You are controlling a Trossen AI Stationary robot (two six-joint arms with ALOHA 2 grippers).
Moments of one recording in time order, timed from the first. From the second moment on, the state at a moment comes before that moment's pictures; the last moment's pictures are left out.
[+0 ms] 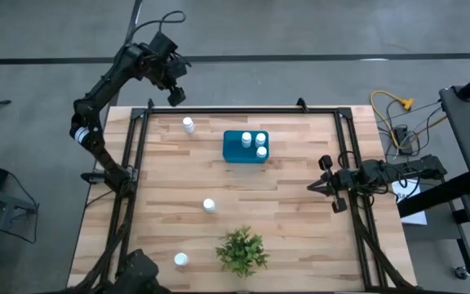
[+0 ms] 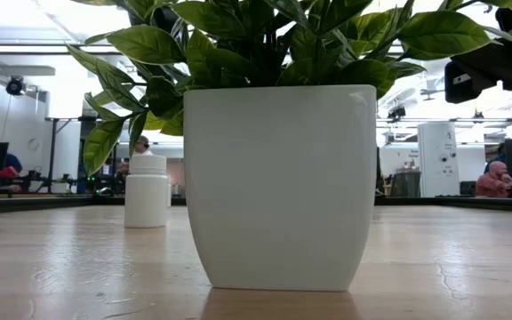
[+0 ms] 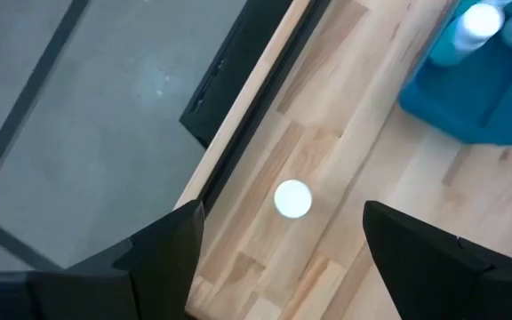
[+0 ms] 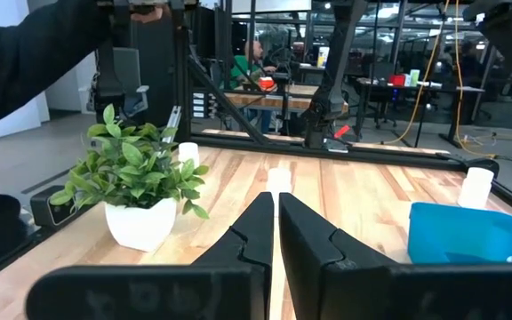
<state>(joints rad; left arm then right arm) 0.92 1.63 1.87 -1.33 0.06 0.40 0.20 0.02 0.01 0.03 0.00 0.00</state>
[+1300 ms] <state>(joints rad) 0.89 1.80 1.82 -1.36 0.09 0.29 0.20 0.02 0.01 0.03 0.00 0.00</state>
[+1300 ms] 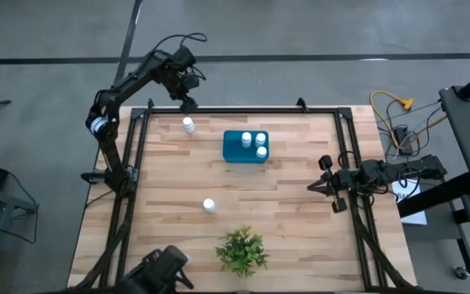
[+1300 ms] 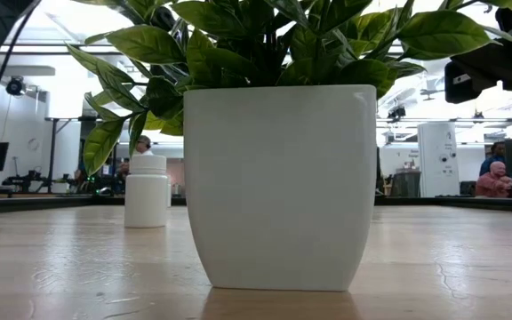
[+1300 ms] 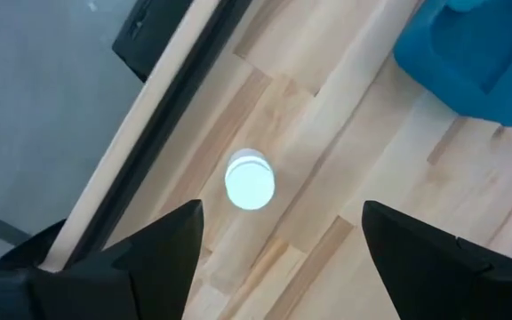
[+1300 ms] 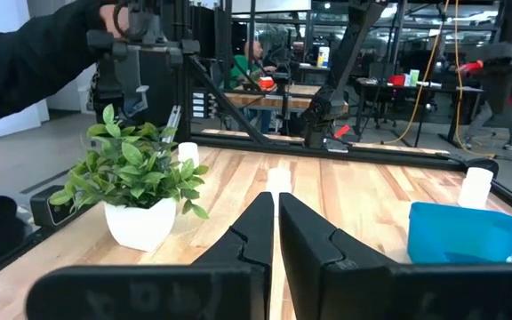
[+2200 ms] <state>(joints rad) 0.86 1.67 1.42 -1.04 -0.01 0.28 0.20 0.02 0.01 0.03 0.00 0.00</state>
